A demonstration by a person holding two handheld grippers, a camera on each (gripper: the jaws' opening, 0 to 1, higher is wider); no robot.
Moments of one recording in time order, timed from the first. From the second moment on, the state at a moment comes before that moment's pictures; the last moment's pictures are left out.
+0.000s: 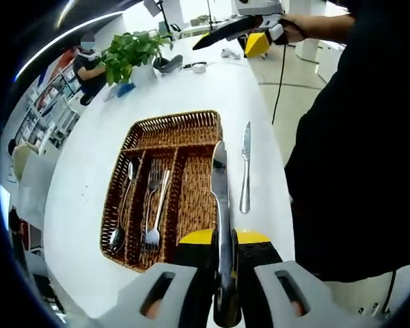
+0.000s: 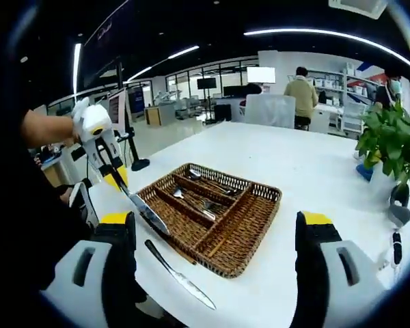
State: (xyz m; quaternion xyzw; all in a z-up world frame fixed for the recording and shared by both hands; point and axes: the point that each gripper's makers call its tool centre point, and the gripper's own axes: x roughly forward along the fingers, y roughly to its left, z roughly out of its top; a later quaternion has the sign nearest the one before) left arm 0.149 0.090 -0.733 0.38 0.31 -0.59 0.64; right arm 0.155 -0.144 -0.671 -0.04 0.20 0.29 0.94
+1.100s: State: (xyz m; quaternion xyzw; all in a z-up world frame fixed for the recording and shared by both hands) left arm 0.169 0.076 -0.725 0.34 0.27 -0.61 0.66; right arm 0.155 -0.156 -0.666 -0.03 0.20 0.28 0.94
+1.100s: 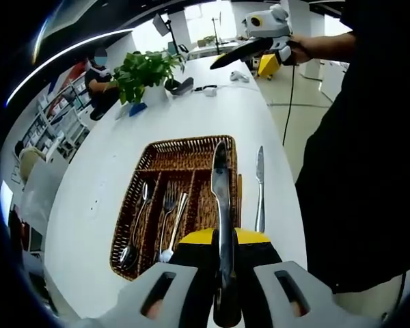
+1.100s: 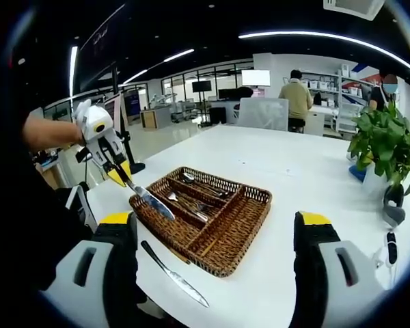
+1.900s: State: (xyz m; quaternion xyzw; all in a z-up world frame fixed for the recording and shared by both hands) left arm 0.205 0.073 -0.743 0.34 0.26 -0.61 0.66; right arm 0.156 -0.169 -0.673 -0.03 0.22 0.27 0.94
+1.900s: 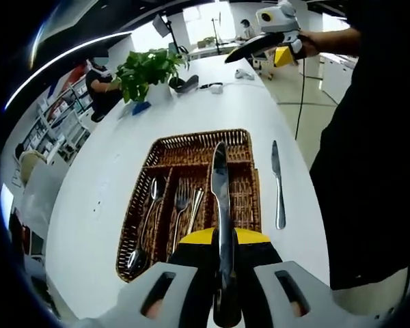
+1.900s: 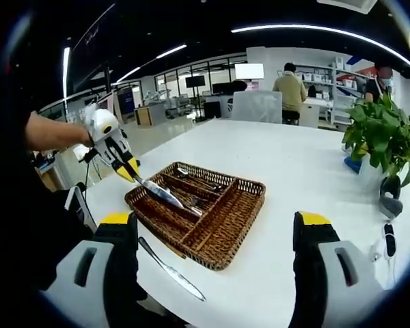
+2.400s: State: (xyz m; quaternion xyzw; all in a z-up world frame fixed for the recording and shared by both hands) left arm 0.215 0.073 -0.781 0.34 0.27 -0.61 0.66; right arm 0.162 -0.176 -0.676 -0.02 0.24 0.25 0.94
